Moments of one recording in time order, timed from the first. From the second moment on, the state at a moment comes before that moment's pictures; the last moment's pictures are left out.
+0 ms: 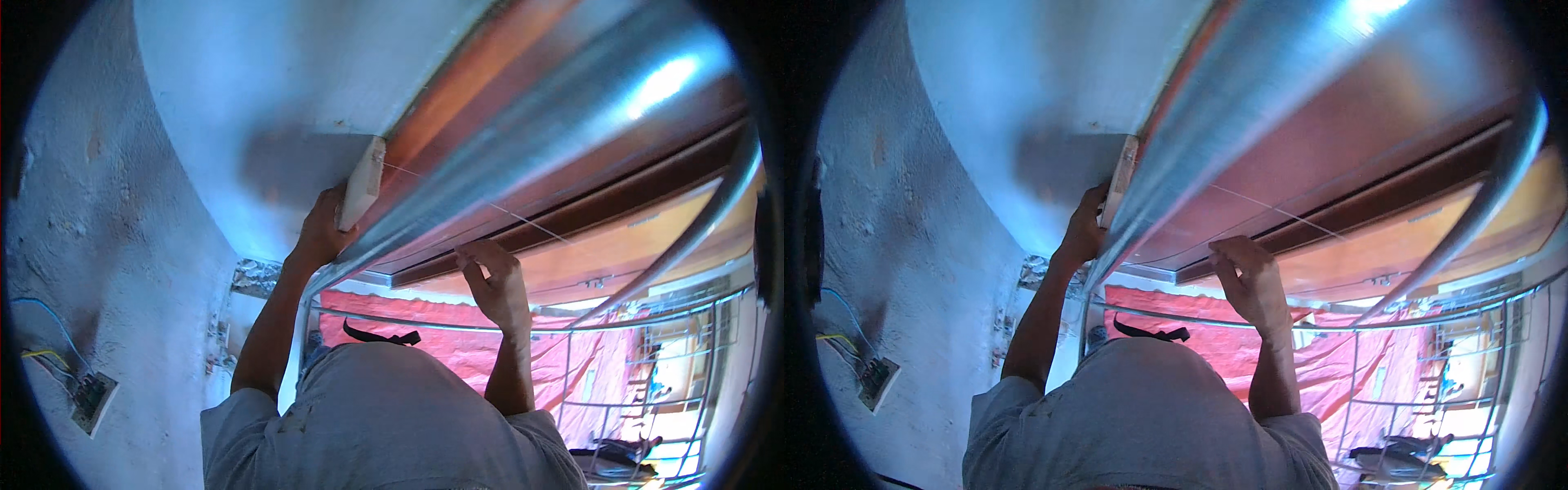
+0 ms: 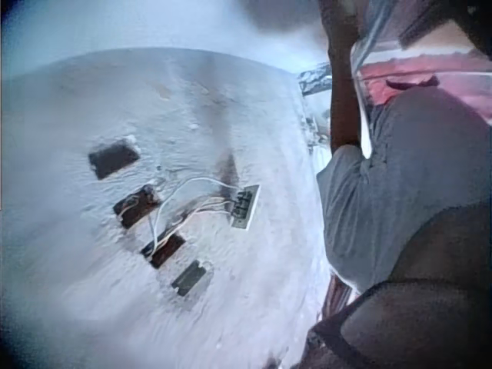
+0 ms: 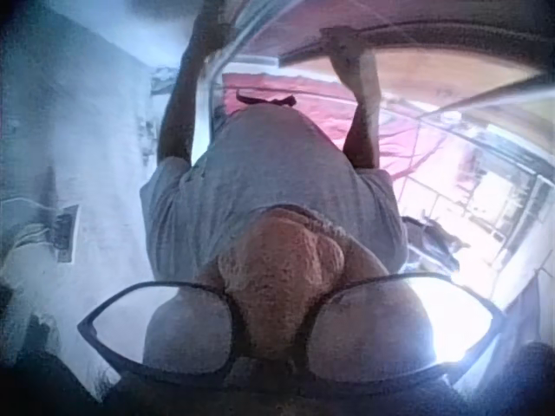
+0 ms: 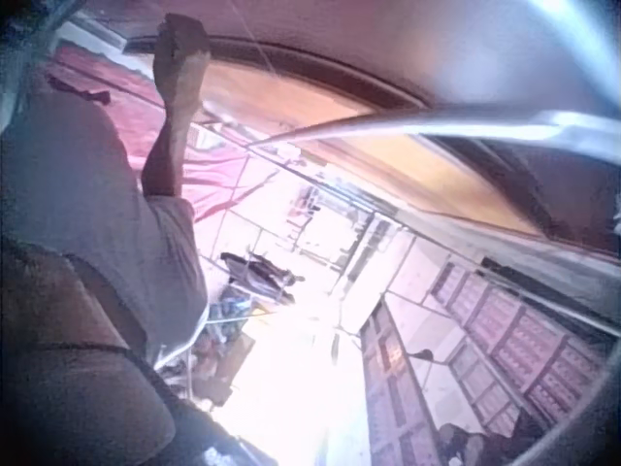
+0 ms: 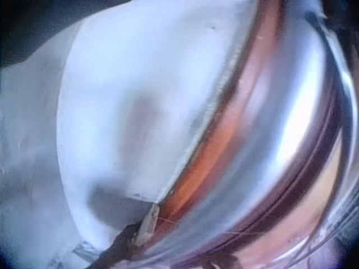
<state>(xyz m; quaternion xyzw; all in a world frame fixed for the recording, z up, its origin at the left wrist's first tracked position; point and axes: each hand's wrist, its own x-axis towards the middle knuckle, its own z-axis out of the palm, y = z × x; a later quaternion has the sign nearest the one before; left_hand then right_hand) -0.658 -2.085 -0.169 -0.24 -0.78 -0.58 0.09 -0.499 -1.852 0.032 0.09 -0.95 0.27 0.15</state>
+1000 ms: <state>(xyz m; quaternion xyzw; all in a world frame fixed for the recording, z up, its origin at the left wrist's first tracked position) -0.496 -1.875 -0.211 -0.36 -0.84 -0.40 -0.04 -0.201 -1.605 -0.133 -0.07 -0.93 0.34 0.15</state>
